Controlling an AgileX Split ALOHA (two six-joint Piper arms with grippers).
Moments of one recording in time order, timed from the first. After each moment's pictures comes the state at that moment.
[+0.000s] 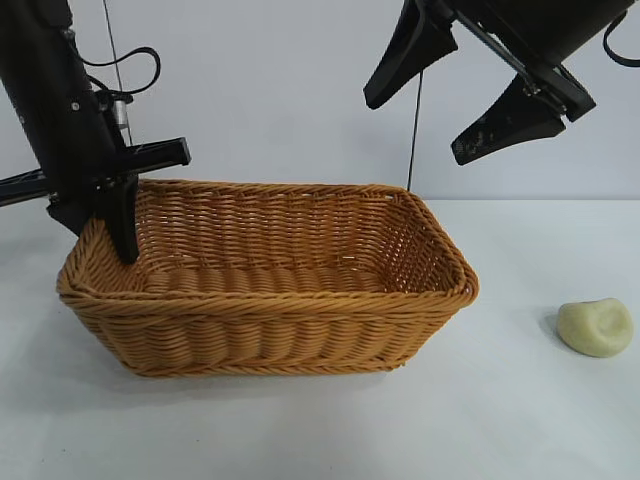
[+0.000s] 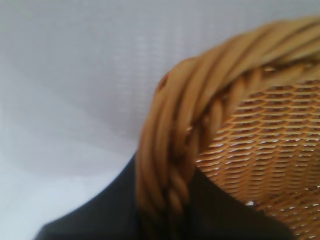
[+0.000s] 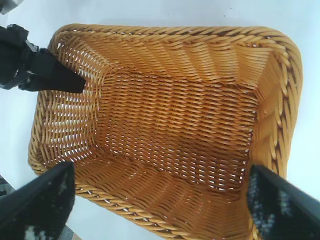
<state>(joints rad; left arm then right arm) -0.24 2.12 -1.55 -0.32 1.08 -0.18 0.22 1.62 -1.22 0.70 0.81 -0.27</state>
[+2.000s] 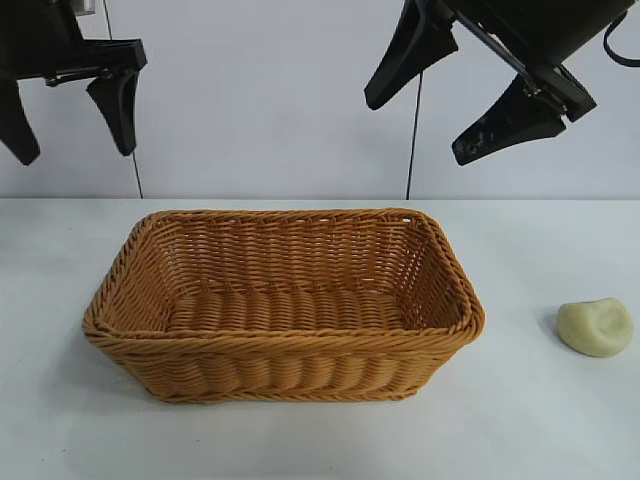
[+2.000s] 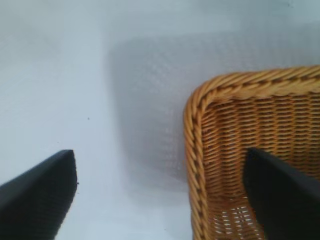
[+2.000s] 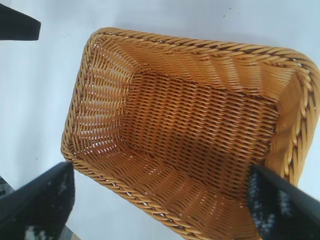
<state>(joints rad) -0.03 1.98 -1.75 -0.04 1.21 -0.10 0.22 1.62 -1.22 0.70 0.81 -0.27</state>
